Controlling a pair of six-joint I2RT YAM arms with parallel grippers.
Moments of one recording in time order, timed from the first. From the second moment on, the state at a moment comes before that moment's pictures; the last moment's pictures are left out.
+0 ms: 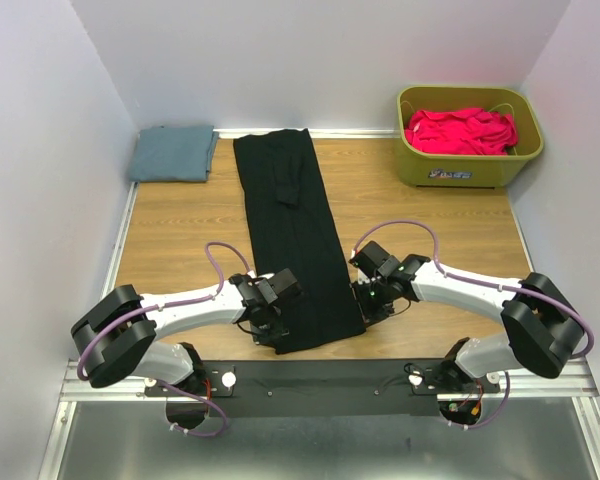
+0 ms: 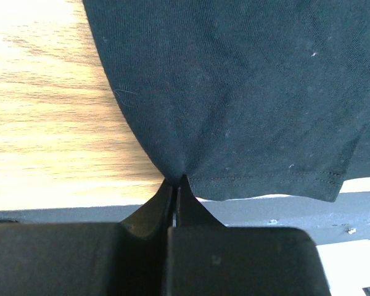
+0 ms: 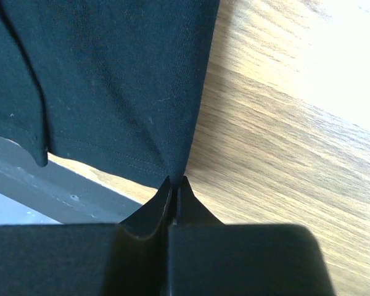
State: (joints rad) left arm -1.00 1.33 0.65 -0.70 0.04 -1.19; right arm 0.79 1.40 0.71 -0.60 -0.21 0.52
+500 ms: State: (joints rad) left arm -1.11 1.31 0.64 -0.75 0.10 -1.23; right arm 0.79 1.38 0.69 -0.67 -0.32 0.50
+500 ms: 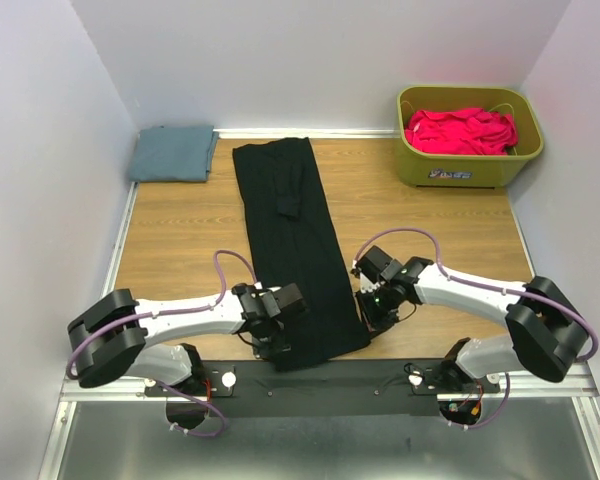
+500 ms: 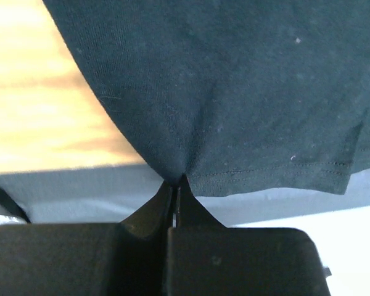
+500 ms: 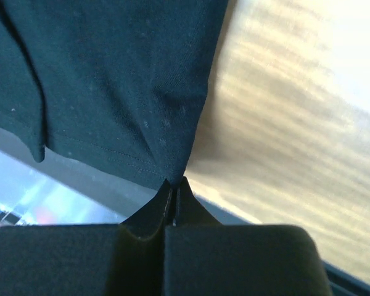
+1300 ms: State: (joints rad) left arm -0.55 1.31 0.89 -0.68 -0.14 -0.87; right arm 0.59 1.74 1.36 -0.78 -0.17 0.33
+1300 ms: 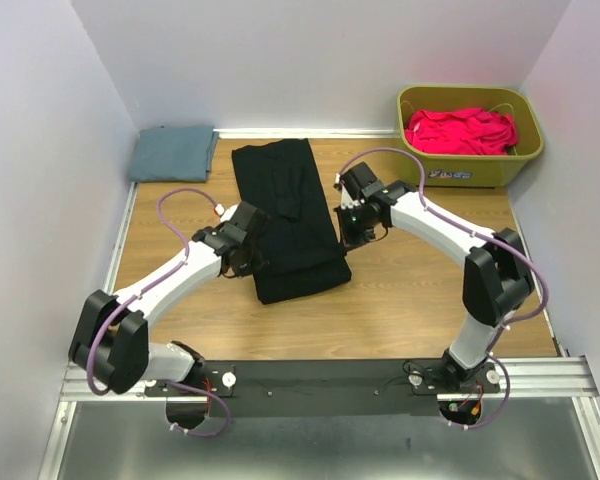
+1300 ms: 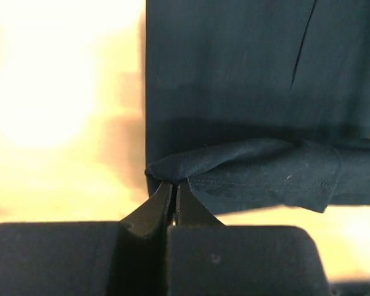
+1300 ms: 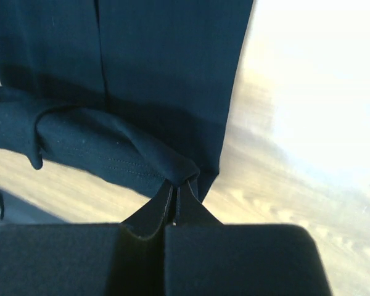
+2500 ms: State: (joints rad) left arm -0.34 1.68 1.09 -0.27 -0.22 -0.51; right arm 0.52 2.09 1.68 -0.60 -0.05 0.30
